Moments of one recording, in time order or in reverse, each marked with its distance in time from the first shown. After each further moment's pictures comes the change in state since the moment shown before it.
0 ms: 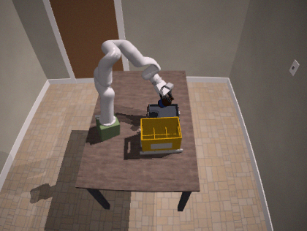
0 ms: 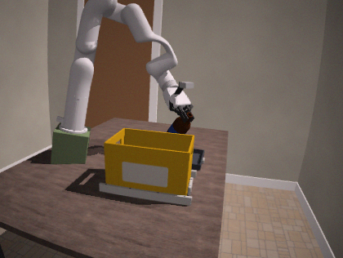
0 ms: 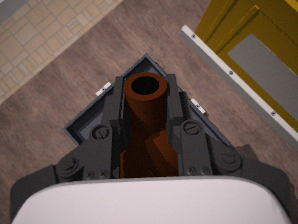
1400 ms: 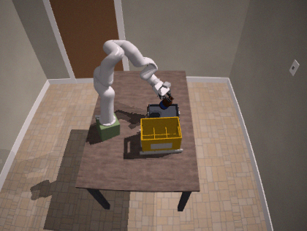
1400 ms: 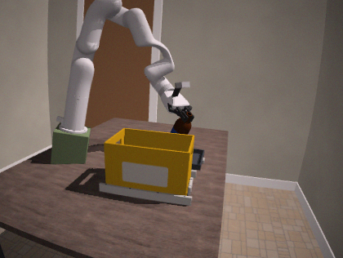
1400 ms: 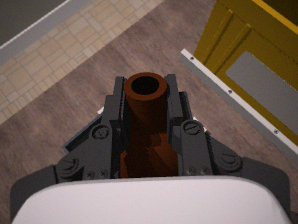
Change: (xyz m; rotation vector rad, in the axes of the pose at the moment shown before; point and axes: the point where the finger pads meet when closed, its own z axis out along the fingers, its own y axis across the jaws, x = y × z) arm -0.001 0.000 -0.001 0.001 0.170 0.000
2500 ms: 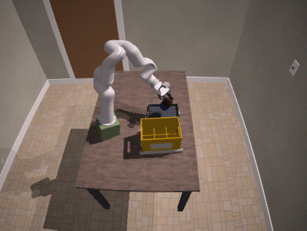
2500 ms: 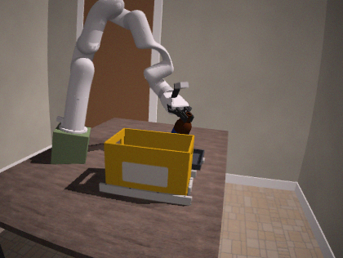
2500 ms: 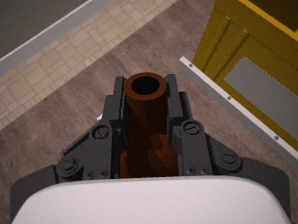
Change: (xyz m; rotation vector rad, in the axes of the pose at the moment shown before) arm -0.001 0.001 0.000 -0.005 0.058 -0.002
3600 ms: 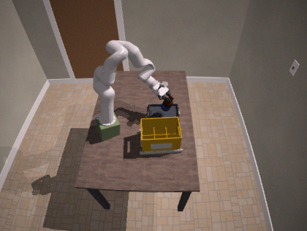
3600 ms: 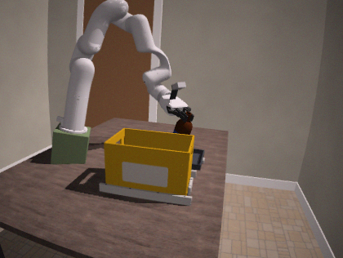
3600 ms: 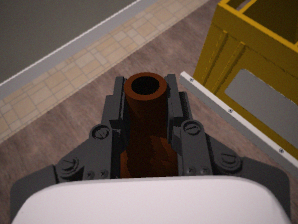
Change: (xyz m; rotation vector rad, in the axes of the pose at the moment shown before) arm 0.000 -0.001 -0.002 0.005 0.117 0.003
